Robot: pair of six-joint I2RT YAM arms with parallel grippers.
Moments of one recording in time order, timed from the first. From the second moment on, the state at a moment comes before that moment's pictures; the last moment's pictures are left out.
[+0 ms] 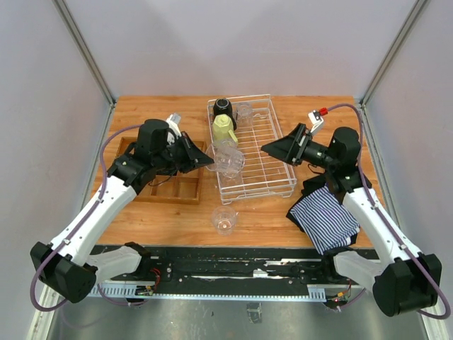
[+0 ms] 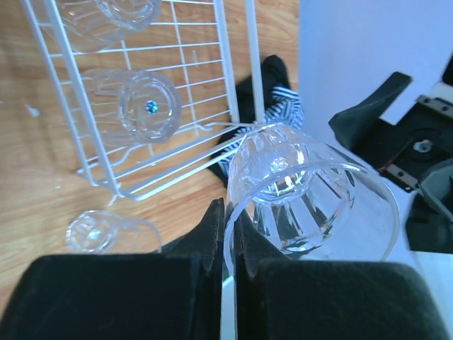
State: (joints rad) left arm -0.49 1.12 1.16 -0.57 0.30 -0.88; right arm 0.23 1.05 0.86 0.05 -0.80 0.87
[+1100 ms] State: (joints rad) left arm -0.44 1.20 1.05 0.00 0.58 -1.24; right arm 0.32 1.23 0.73 0.85 -0.79 1.58
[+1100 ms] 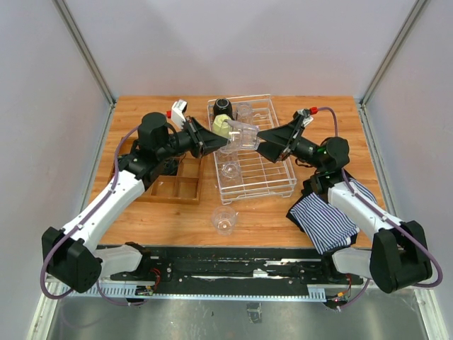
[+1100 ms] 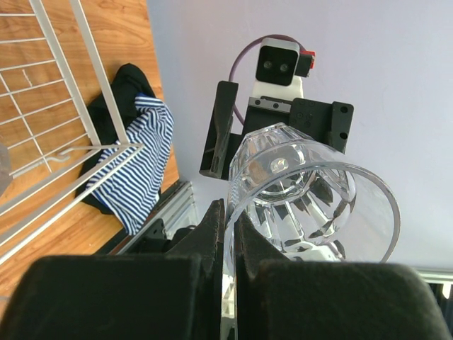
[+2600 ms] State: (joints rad) left arm -0.41 1.18 1.25 -0.59 0.10 -0.92; right arm 0.28 1.40 1.13 0.30 -0.80 1.09
